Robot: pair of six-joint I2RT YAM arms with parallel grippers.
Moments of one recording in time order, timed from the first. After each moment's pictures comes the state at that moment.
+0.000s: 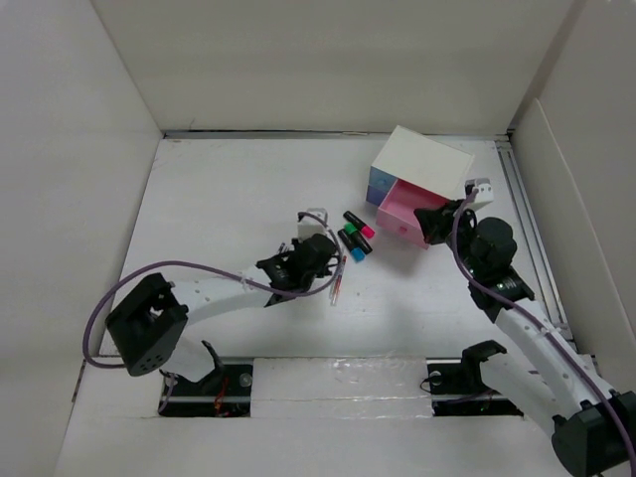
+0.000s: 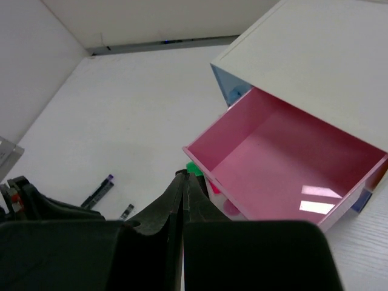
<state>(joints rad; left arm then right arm) -0.88 1.38 0.76 -0.06 -0.51 -0.64 0.31 0.79 0.60 0.16 -0.09 0.36</state>
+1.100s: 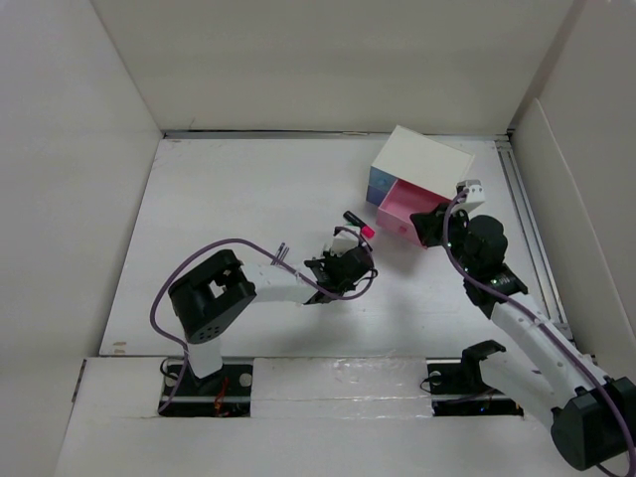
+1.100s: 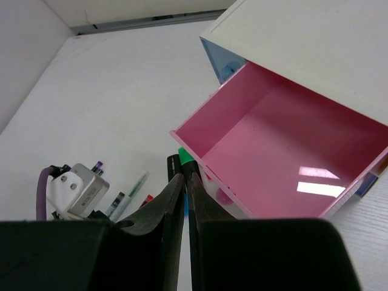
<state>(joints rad) -1.06 1.78 0.97 -0.11 -0.52 -0.69 0.32 0.86 0.57 0.17 -0.10 0.36</state>
